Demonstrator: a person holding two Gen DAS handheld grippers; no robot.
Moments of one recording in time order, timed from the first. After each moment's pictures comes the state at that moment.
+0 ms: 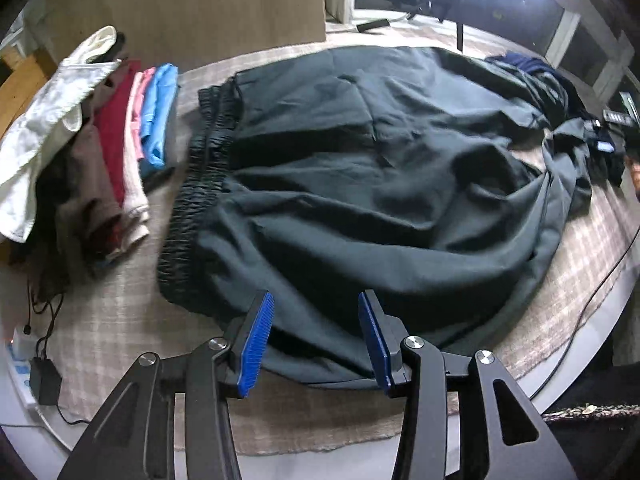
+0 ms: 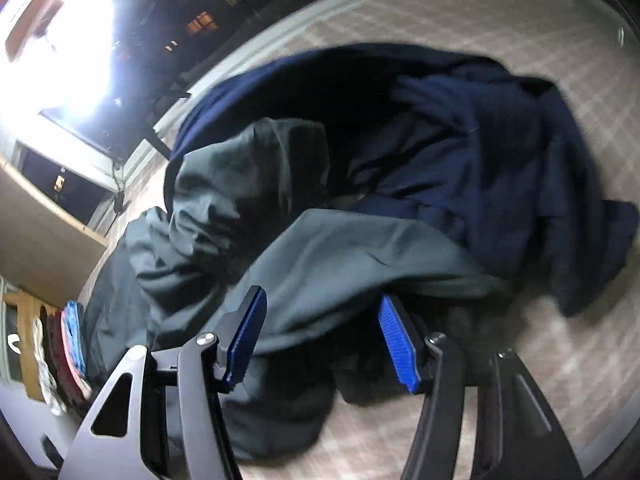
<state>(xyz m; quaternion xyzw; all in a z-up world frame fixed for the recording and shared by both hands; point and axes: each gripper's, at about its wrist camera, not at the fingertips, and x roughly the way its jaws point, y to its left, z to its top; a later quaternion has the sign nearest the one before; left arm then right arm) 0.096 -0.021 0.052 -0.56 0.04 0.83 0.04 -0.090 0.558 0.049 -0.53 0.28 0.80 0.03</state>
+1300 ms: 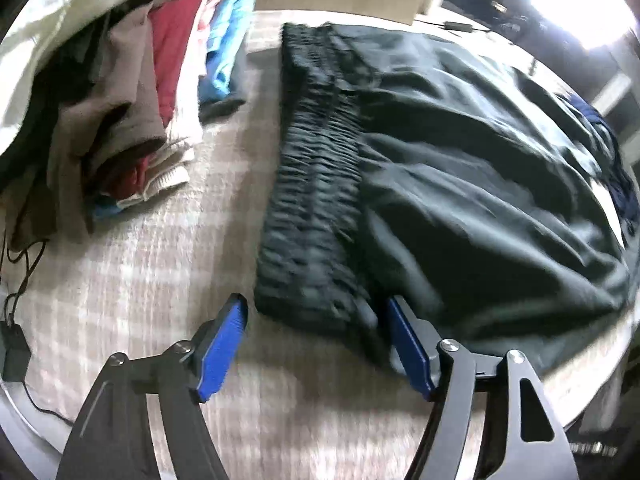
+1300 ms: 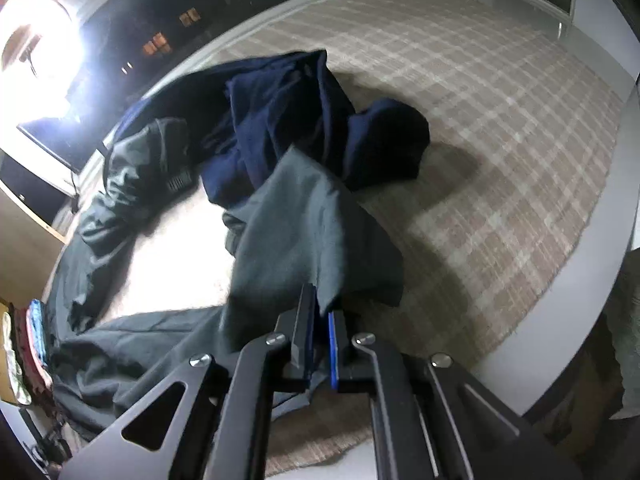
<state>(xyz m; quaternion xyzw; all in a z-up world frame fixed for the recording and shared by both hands) 0.076 -0.104 0.006 -0.58 -0.07 0.81 -0.01 0.071 0.617 0.044 -0.52 0.24 0.81 0.14</state>
